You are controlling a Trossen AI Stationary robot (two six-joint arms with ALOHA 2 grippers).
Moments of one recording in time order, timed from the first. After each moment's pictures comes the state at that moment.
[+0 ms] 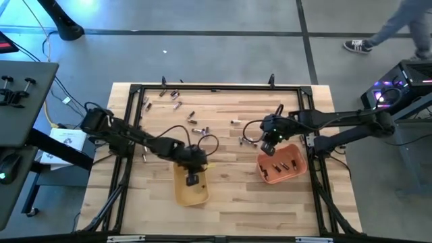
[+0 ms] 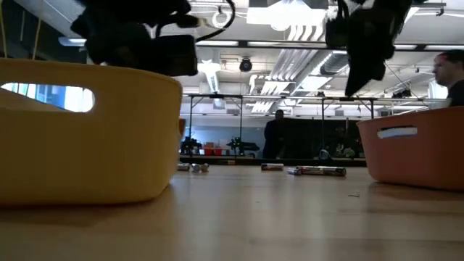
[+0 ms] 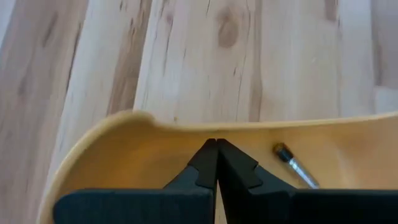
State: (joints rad) left arm -0.22 1.66 0.89 -0.23 0.02 -0.38; right arm -0.06 1.17 0.90 -0.83 0.04 0.47
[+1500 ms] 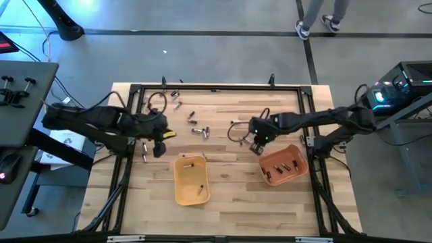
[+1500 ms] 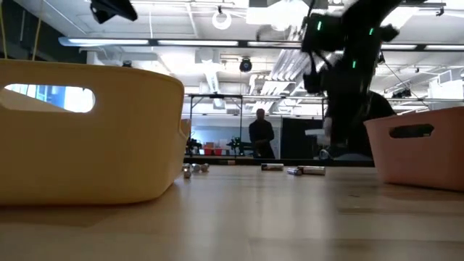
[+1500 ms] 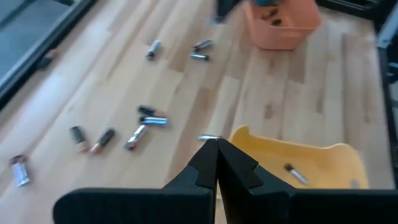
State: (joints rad) left arm -0.18 0.98 1.08 -0.88 -0.31 -0.40; right arm -0.11 1.44 0.87 -0.68 0.03 0.45
